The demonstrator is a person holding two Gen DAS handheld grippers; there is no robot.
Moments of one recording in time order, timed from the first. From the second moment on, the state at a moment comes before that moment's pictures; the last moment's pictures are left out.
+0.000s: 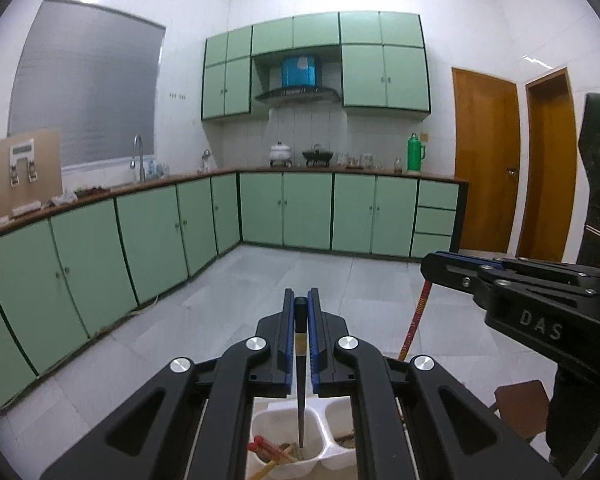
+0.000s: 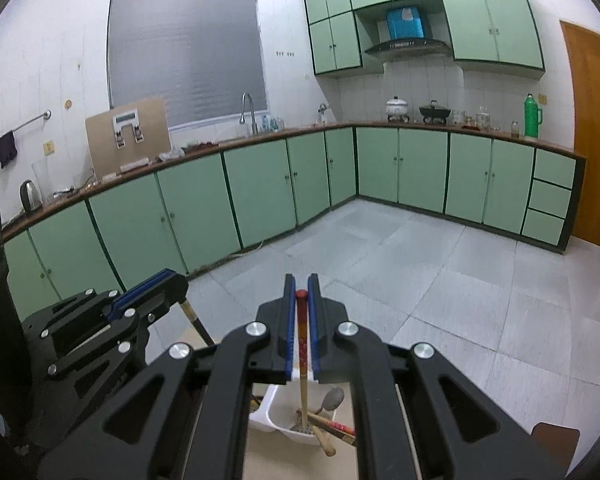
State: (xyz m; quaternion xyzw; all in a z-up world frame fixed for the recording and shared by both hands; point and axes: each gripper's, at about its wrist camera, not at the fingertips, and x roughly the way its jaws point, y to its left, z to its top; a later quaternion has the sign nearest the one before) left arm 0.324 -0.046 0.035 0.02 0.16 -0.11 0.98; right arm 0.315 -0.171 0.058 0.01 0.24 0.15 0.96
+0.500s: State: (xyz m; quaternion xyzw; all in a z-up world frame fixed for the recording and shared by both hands) left arm 0.337 -0.040 -0.011 0.02 0.23 -0.11 0.97; right arm 0.318 -0.147 0.010 -0.01 0.29 0.15 0.95
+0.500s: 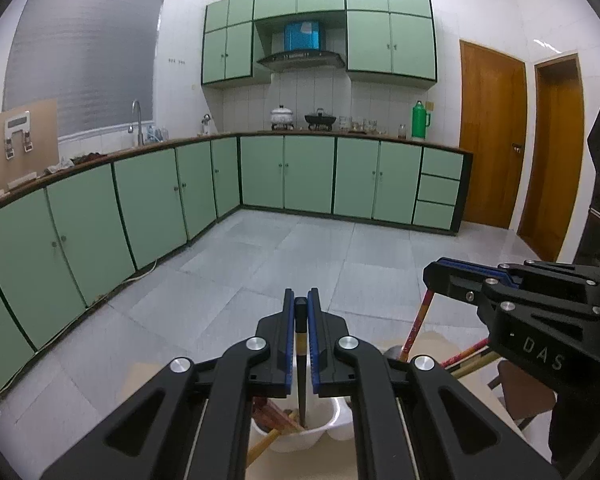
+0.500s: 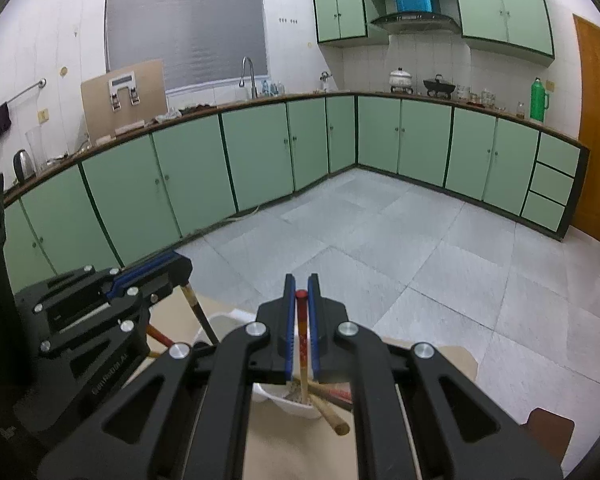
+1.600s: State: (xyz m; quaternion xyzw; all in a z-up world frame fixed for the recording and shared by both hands) left arm 0.187 -0.008 0.020 0.00 0.22 -0.08 0.97; right arm 0.153 -0.227 0.043 0.08 0.25 0.10 0.96
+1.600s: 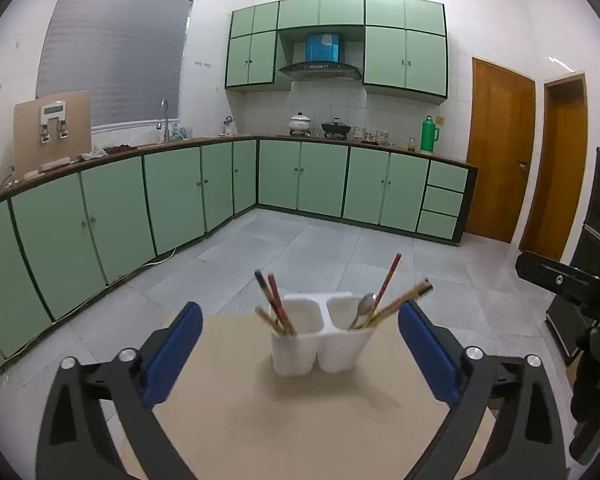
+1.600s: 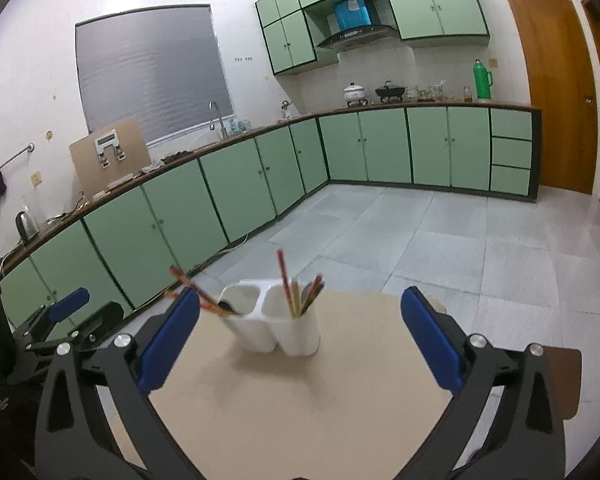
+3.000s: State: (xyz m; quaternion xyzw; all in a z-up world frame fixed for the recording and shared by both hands) left arm 0.049 -0.002 0.048 0.01 0.18 -0.07 0.98; right arm 0.033 -0.185 0.067 0.01 0.23 0.14 0.96
